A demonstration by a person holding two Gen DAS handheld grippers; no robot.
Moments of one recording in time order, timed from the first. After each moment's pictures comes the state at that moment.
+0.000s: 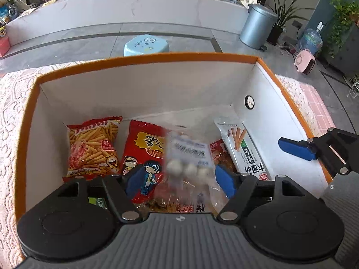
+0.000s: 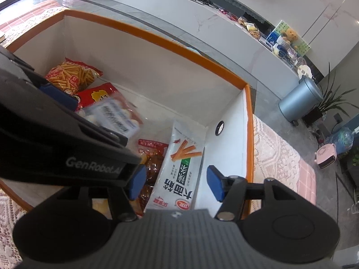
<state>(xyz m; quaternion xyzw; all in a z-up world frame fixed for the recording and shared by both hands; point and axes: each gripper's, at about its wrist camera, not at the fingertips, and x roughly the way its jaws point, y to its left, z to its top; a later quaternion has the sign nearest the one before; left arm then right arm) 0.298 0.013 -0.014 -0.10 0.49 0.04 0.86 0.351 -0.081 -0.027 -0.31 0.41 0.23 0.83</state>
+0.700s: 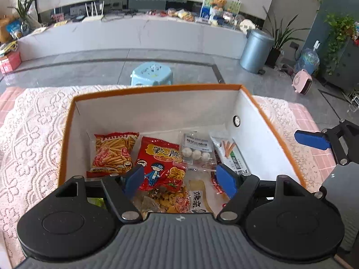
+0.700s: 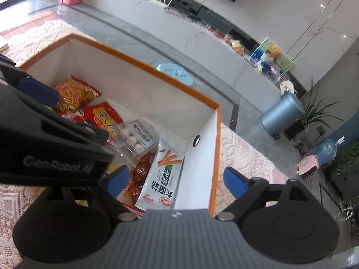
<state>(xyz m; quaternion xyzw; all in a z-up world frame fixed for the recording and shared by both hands) 0.248 0.006 0.032 -0.09 0.43 0.06 0.90 0.315 -0.093 0.020 -0.32 0.35 0.21 0.85</state>
